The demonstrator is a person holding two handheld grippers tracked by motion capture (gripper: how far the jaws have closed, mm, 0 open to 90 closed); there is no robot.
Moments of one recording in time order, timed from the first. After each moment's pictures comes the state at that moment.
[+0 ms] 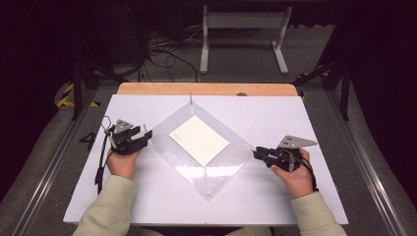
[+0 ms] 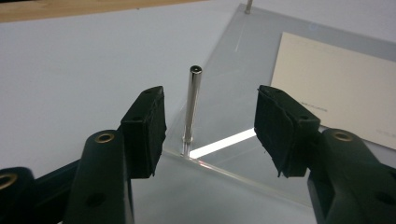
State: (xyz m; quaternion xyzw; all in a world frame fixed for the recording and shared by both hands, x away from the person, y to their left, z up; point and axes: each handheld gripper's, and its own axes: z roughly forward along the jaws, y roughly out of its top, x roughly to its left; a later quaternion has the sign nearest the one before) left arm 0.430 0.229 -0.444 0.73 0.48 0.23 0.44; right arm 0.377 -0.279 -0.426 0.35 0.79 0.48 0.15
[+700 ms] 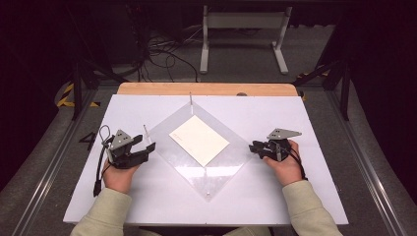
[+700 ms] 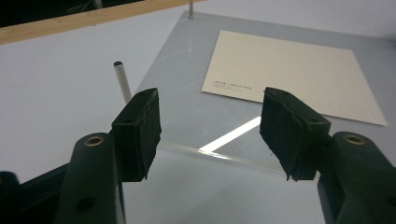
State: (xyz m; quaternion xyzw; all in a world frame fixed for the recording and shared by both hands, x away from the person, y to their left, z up) left arm 0.386 0.219 -0.430 0.76 0.41 0.21 0.46; right arm 0.419 -0.269 -0.453 0.37 0.81 0.43 0.16
